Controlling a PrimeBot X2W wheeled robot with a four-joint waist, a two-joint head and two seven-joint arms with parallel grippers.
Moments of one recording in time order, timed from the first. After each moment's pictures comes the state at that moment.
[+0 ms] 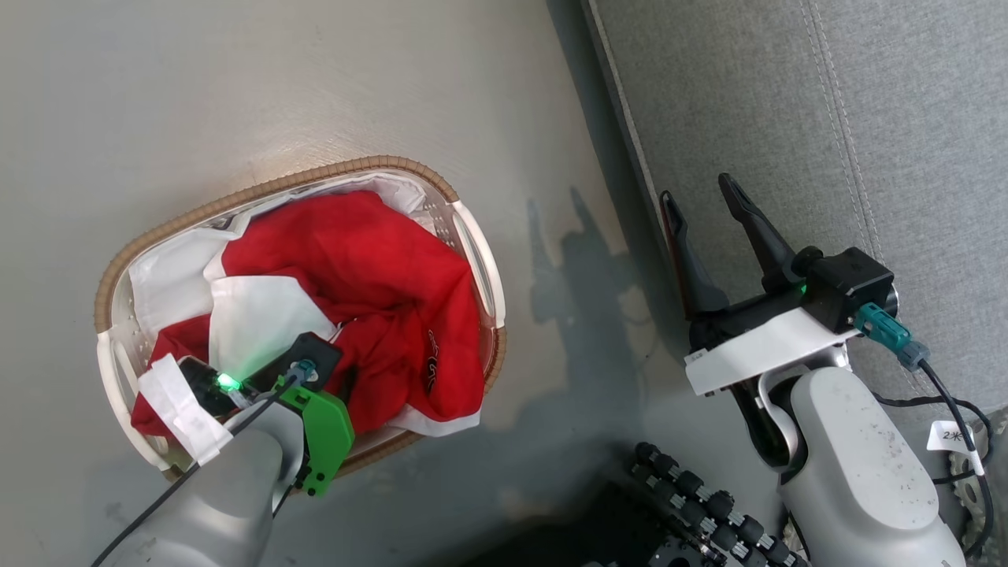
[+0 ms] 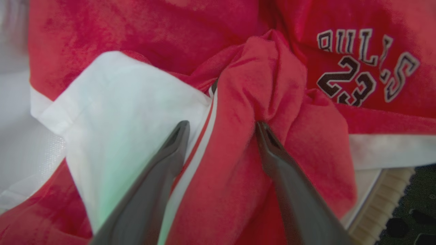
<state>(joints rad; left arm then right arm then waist) -0.73 0.17 -0.87 1.24 -0.35 -0.13 -0.24 -0.41 -0.05 0.20 0.21 0.26 0.13 -0.26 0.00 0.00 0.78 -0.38</state>
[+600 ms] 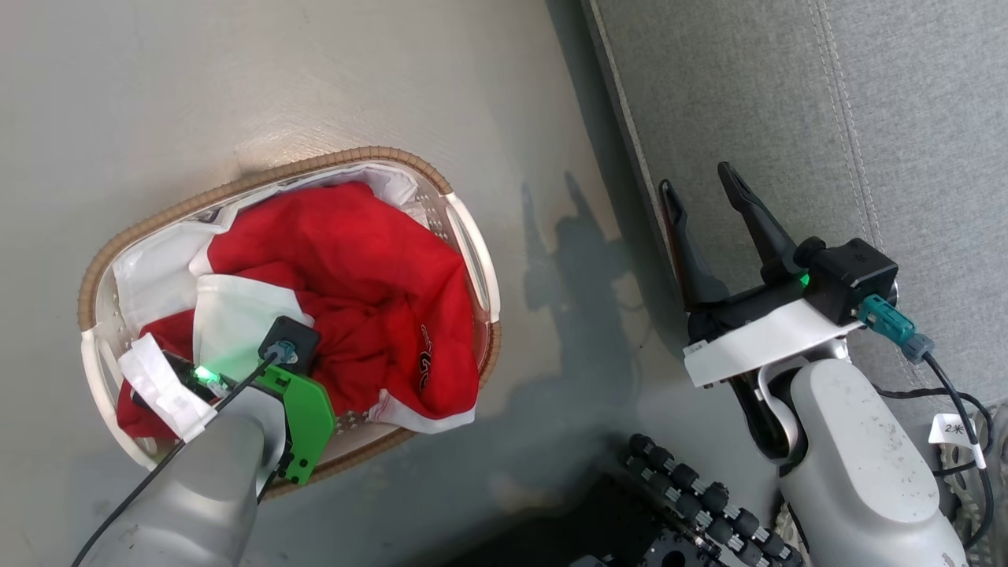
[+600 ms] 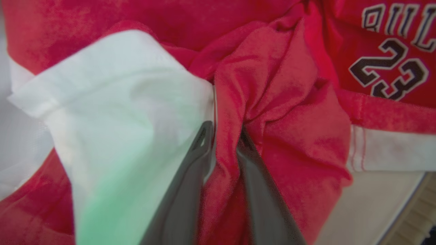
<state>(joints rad) -0.77 0.18 -0.88 1.28 -0.41 -0.13 -0.16 -0.42 -0.05 0.20 0.20 0.28 0.13 -0.26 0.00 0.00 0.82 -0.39</state>
